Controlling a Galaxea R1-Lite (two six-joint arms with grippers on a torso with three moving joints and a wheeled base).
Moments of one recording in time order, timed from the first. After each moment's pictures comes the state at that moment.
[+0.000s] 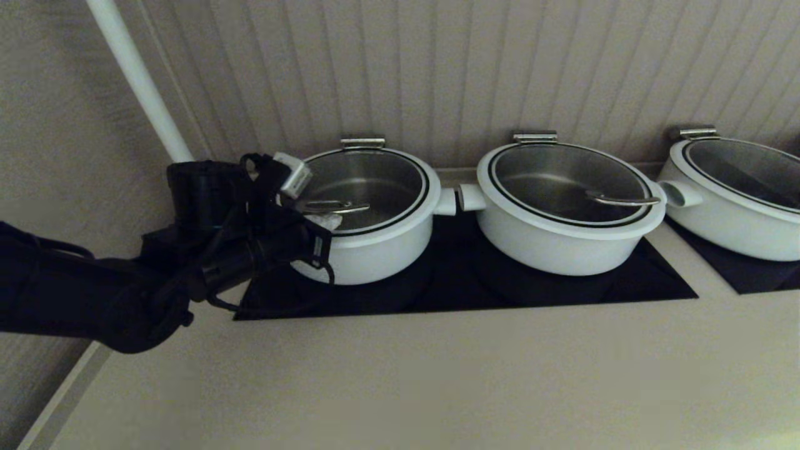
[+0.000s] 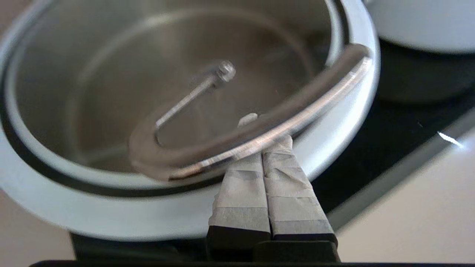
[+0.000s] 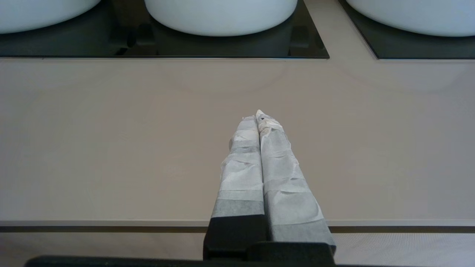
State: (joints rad) left arm -0.37 1.79 -0.87 -0.72 -0.11 0.14; right arm -0.01 0.00 0.00 0.00 0.01 -0.02
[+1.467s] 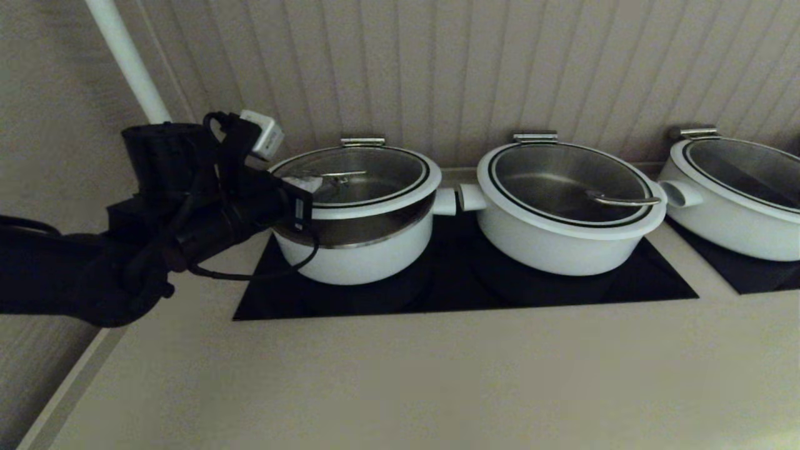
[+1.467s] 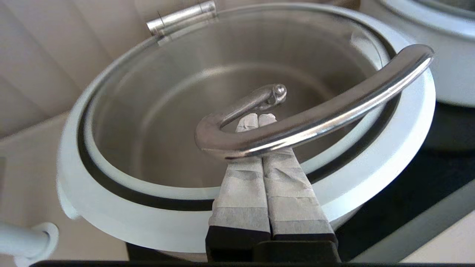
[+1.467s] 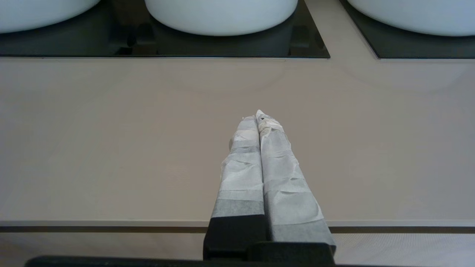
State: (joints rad) left arm -0.32 1.74 -0.95 -0.73 -0.10 0.16; right arm -0.01 0.01 0.00 0.00 0.01 -0.02
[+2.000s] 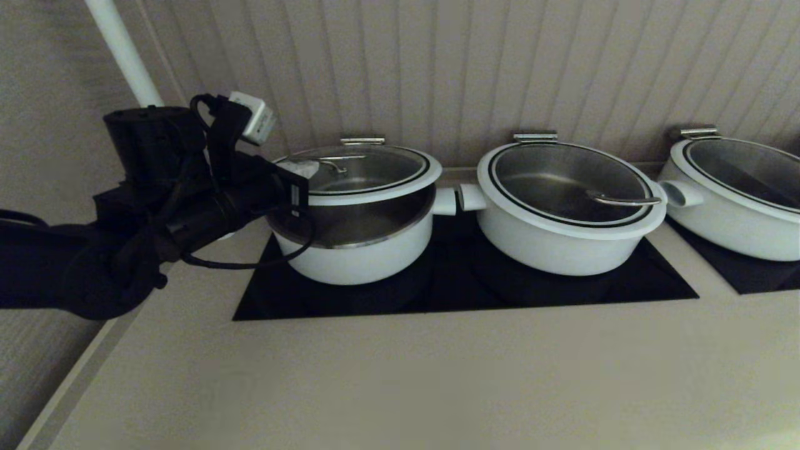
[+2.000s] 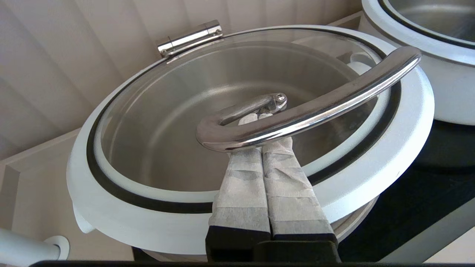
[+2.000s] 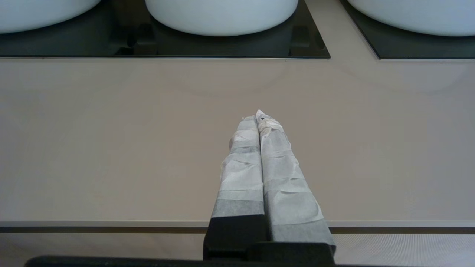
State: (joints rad) left arm -0.32 1.72 -0.98 -0.74 -0.10 0.16; right arm -0.01 0.00 0.00 0.00 0.02 -0.02
